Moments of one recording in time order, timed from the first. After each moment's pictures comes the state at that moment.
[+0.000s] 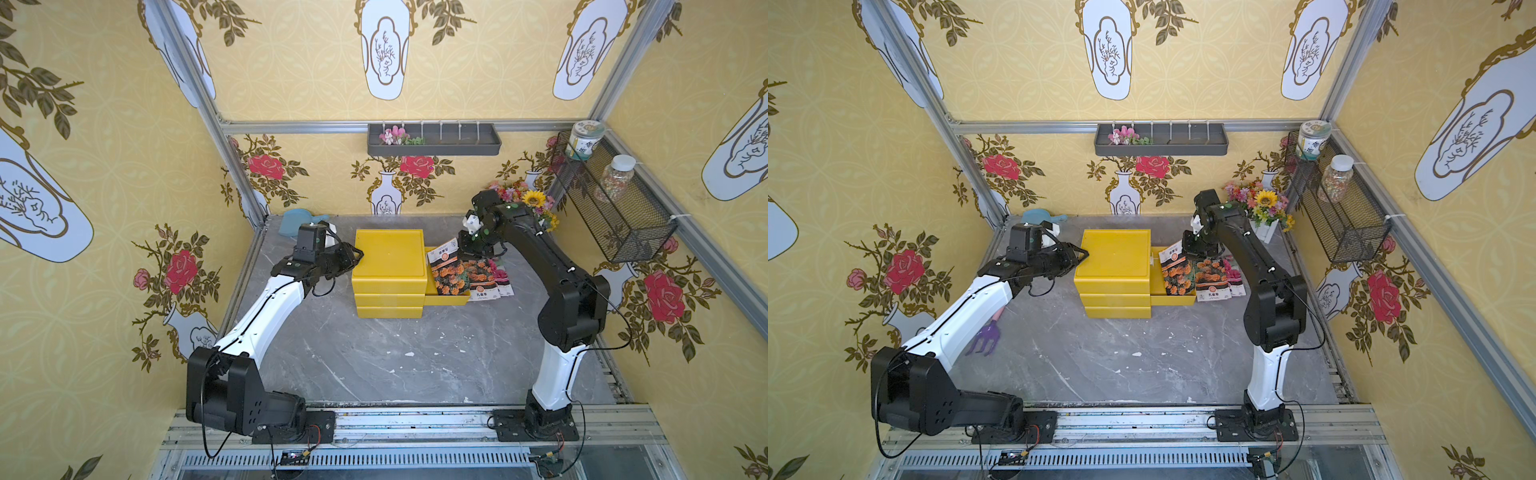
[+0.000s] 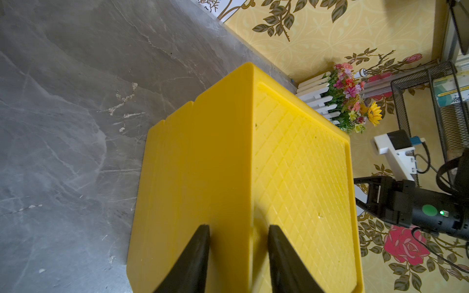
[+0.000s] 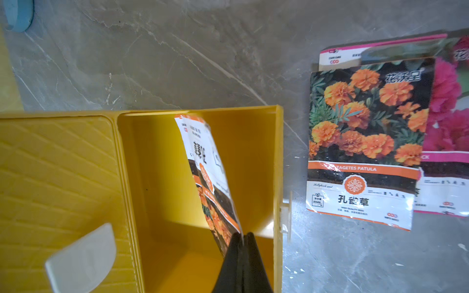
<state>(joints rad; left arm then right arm) -0.24 1.40 1.13 -0.44 0.38 -0.70 0.22 1.92 1.87 -1.18 -0.28 0.31</state>
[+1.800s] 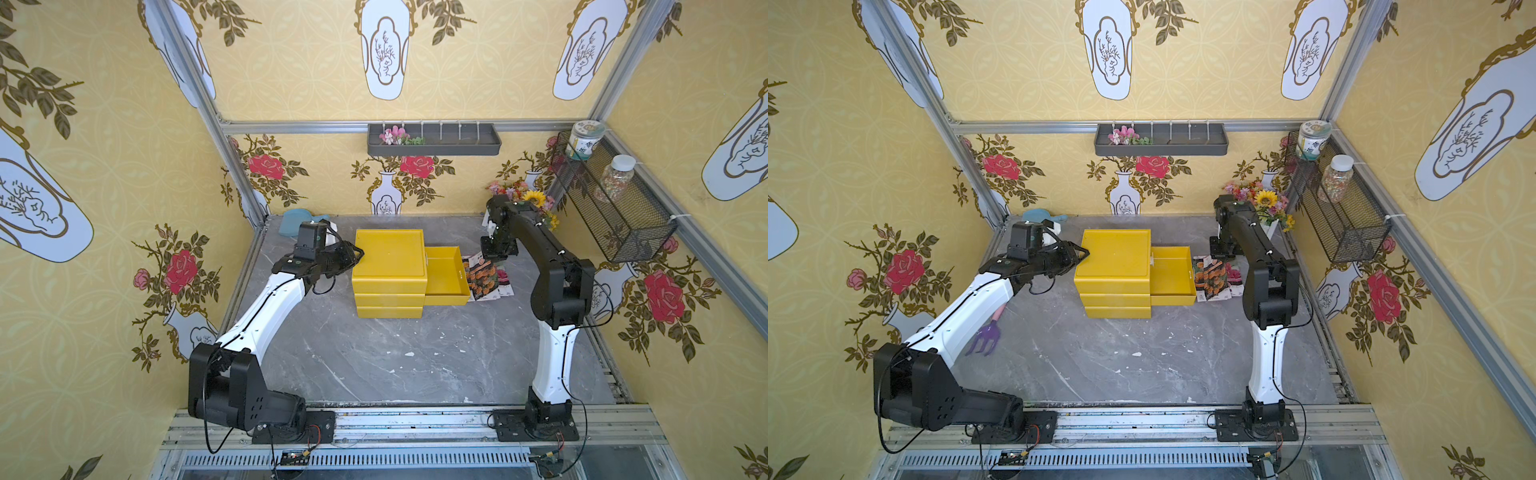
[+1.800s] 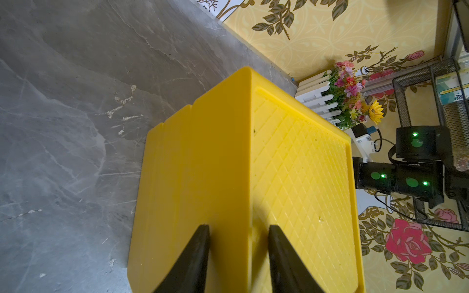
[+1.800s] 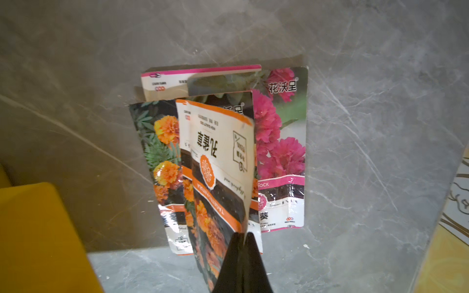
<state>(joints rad) -0.23 1.42 1.15 -0.44 0.38 -0.68 0.08 2.16 1.99 -1.26 0.10 0.11</state>
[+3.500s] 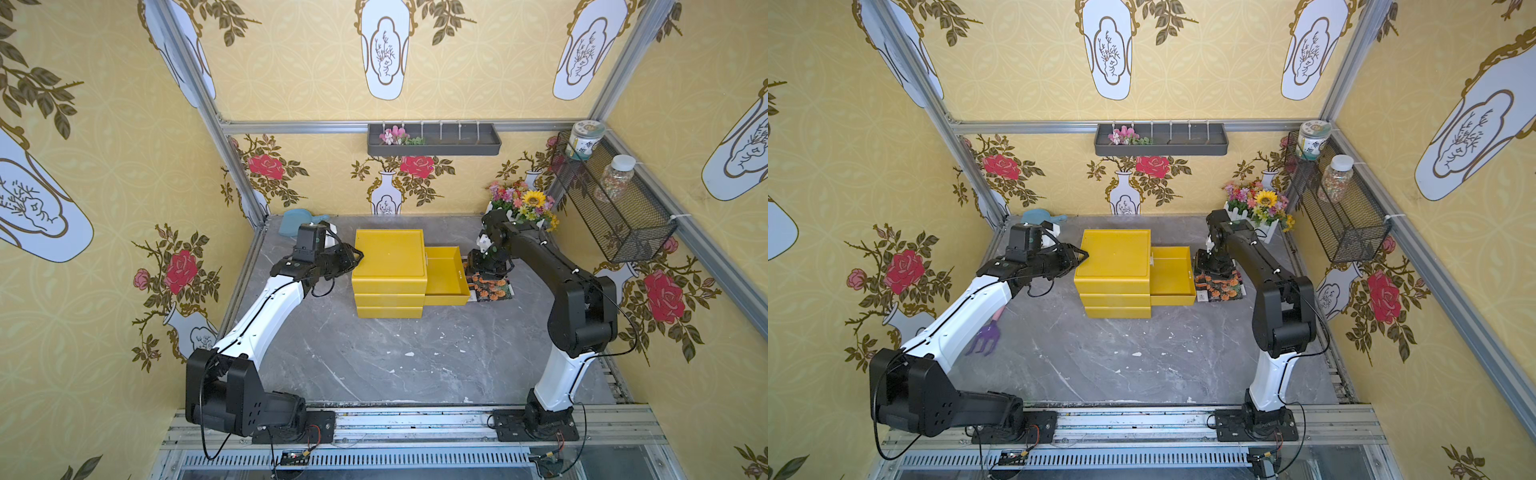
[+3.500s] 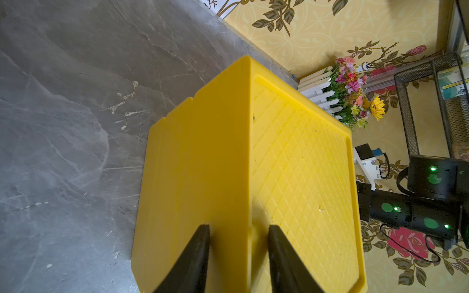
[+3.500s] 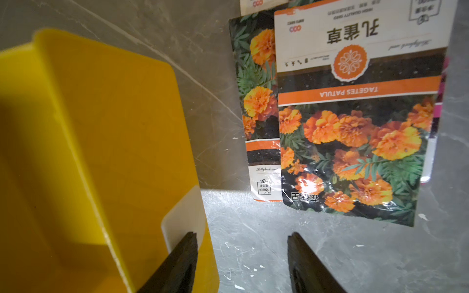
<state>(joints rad) -0.24 1.39 1.13 -0.46 0.38 -0.67 0.17 1.86 1.58 -1.06 -0.20 0.29</state>
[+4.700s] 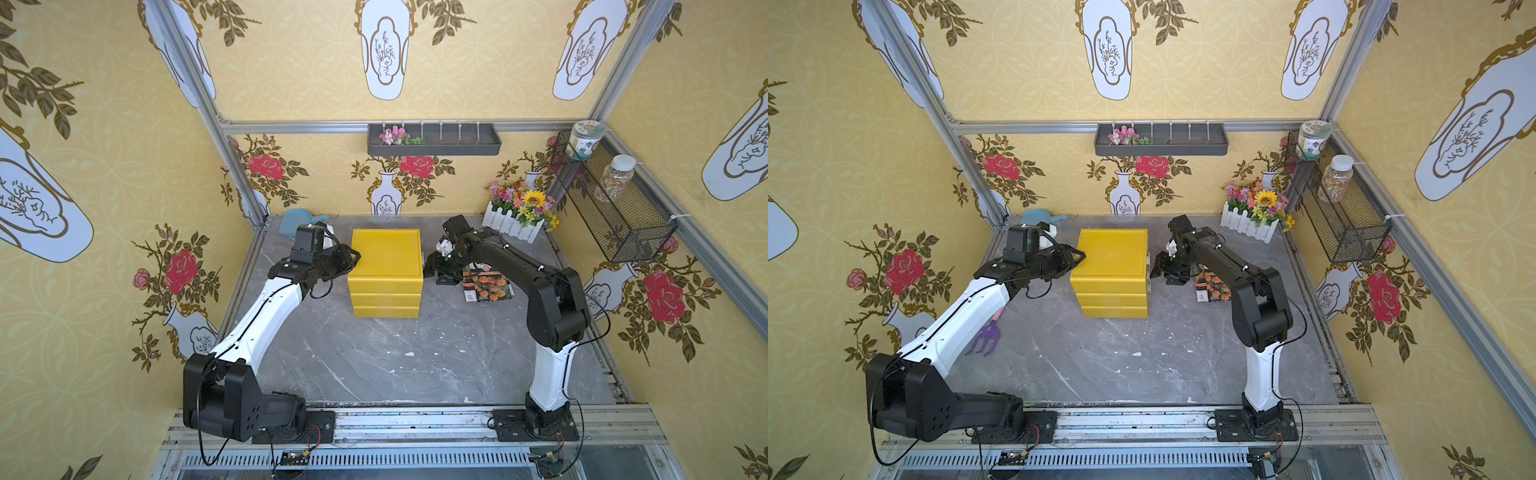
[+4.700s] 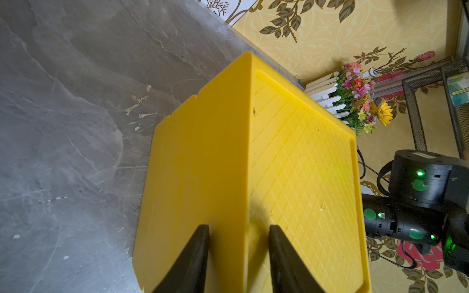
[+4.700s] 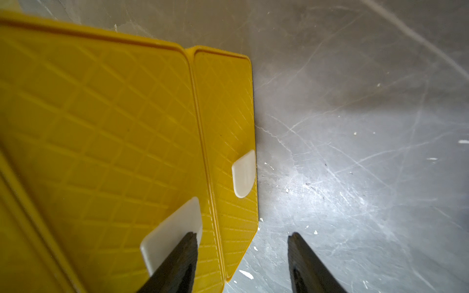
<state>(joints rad) -0.23 1.37 1.12 -0.47 0.35 -0.67 0.38 1.97 1.61 -0.87 -0.45 0.54</state>
